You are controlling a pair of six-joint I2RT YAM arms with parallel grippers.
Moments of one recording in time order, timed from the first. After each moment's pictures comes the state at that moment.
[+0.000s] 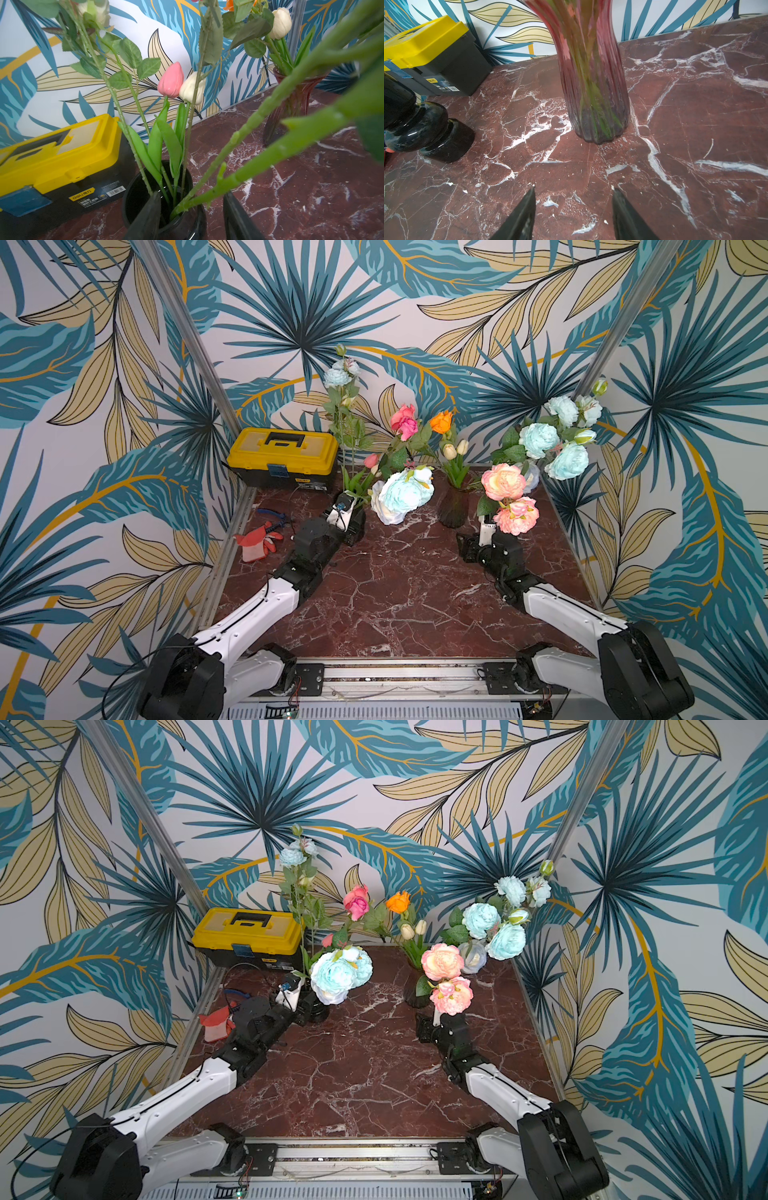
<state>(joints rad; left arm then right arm) -0.45 1.13 0.63 0.37 -0.04 0.15 0.30 1.20 0.45 0.33 0.05 0.31</state>
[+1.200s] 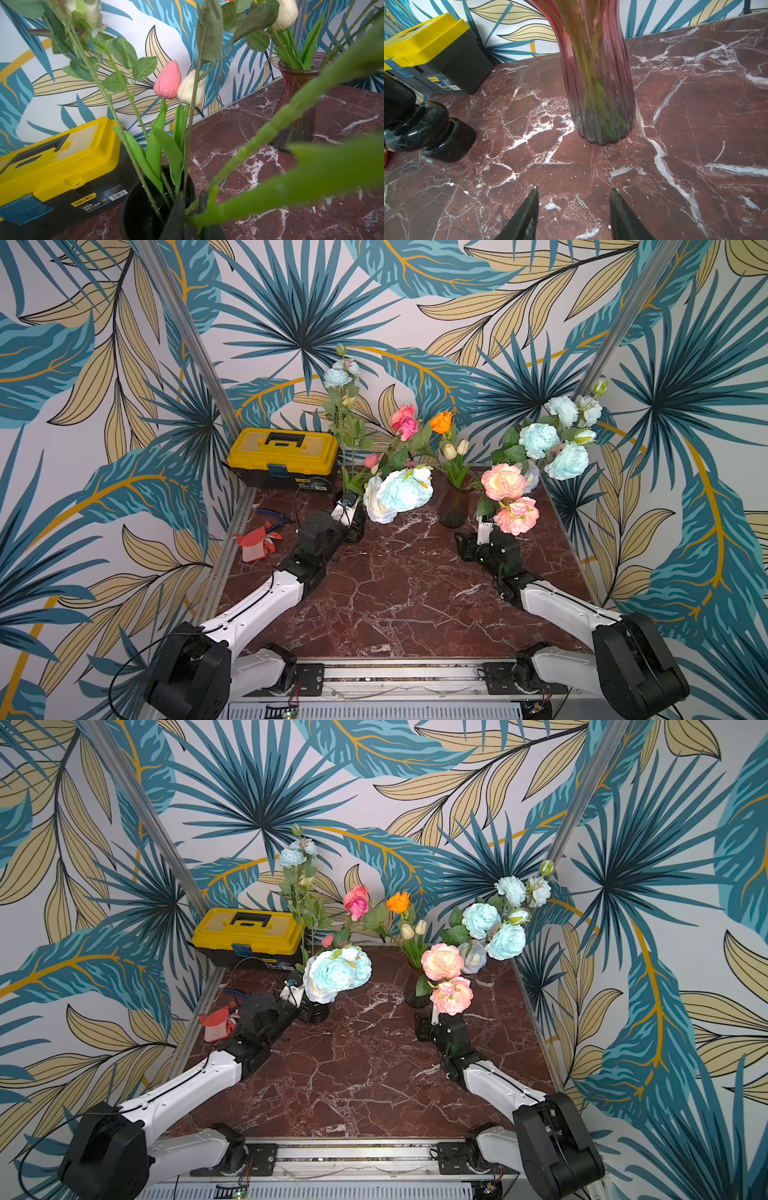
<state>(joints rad) -0.45 1.19 0.68 0.37 -0.05 0.19 0.30 1.23 0.46 0.35 0.03 0.31</state>
